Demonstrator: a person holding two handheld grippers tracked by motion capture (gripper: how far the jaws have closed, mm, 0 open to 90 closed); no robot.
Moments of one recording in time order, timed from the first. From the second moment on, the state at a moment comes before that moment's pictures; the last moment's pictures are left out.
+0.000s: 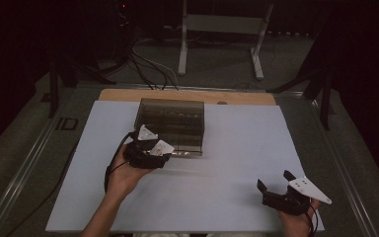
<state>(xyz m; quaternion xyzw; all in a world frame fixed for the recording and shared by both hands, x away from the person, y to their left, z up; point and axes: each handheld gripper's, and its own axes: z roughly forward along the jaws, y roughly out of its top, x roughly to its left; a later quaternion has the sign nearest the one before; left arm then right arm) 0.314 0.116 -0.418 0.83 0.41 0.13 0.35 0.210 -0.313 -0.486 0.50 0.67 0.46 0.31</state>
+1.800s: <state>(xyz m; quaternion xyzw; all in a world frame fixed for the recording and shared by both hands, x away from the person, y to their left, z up) 0.342 0.102 -0.424 0.82 0.45 0.16 0.34 0.210 -0.313 -0.487 0.50 0.67 0.45 0.31</state>
